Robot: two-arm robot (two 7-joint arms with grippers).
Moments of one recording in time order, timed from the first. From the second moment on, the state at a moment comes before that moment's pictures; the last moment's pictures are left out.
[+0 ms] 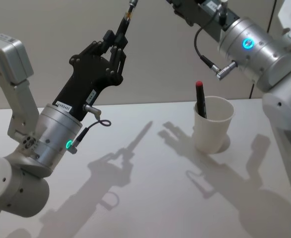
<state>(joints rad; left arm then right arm) -0.15 0.34 0.26 -1.82 -0.55 -0.13 -0.23 0.48 -0.01 -0.25 -1.70 1.46 0.42 -0.17</state>
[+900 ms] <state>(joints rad) -0.15 0.34 0.26 -1.82 -0.55 -0.13 -0.23 0.56 0.01 -0.30 -1.61 1.32 0.50 -0.09</state>
